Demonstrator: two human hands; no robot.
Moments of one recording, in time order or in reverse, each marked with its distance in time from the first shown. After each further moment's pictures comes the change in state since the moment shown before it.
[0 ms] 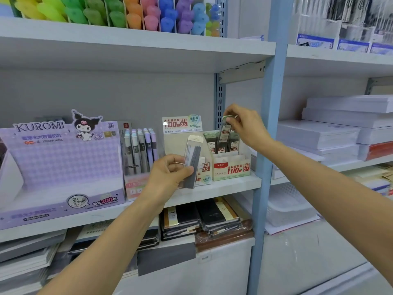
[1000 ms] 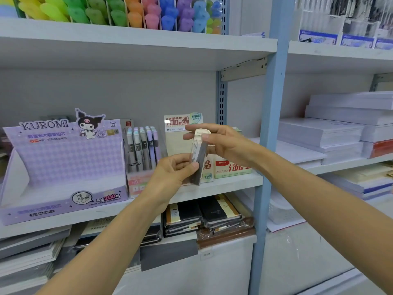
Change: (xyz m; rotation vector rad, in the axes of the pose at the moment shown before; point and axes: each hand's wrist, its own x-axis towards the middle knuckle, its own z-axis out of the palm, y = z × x) left_hand -0.010 0.007 0.003 -0.069 -0.108 -0.042; right_hand -0.032 -0.056 0.016 1.004 -0.626 0.088
